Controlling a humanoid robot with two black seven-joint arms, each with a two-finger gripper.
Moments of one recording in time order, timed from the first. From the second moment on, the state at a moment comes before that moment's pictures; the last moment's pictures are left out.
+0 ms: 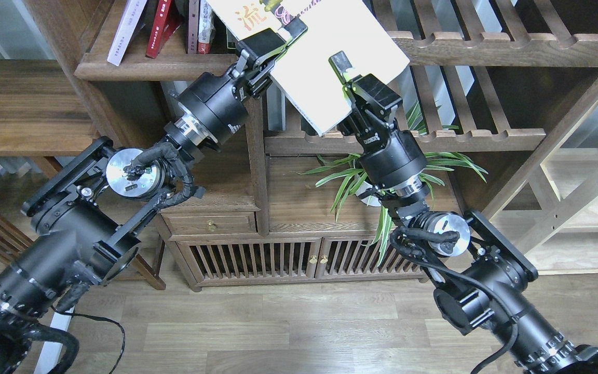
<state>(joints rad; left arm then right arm) -0.73 0.07 -0.94 -1.29 -0.33 -0.26 0.15 0.39 -0.06 1.05 1.33 0.38 0.58 -0.07</state>
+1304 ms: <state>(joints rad) -0.70 0.31 -0.91 -1.52 -0.02 -0.32 0.14 0.34 -0.22 1.30 1.26 0.28 0.58 -0.06</state>
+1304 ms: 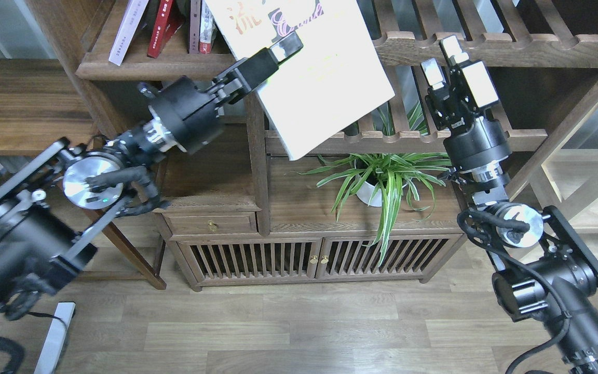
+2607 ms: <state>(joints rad) -0.14 0.56 -1.67 -1.76 0.39 -0.49 0.10 0.27 -0.24 1.22 1.21 0.15 0.58 -0.07</state>
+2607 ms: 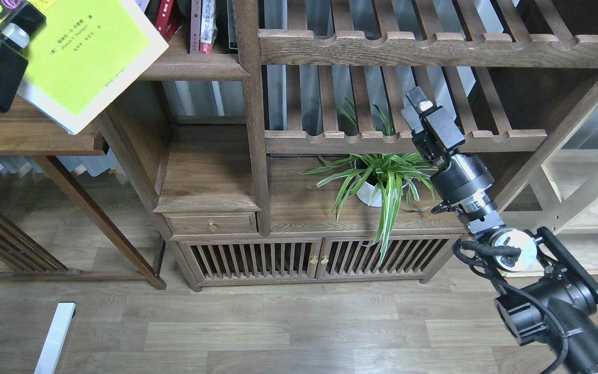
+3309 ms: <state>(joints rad) -0.17 0.58 -1.71 -1.69 0.39 -0.37 0.15 0.26 -0.21 1.20 1.21 0.14 0.58 -0.07</state>
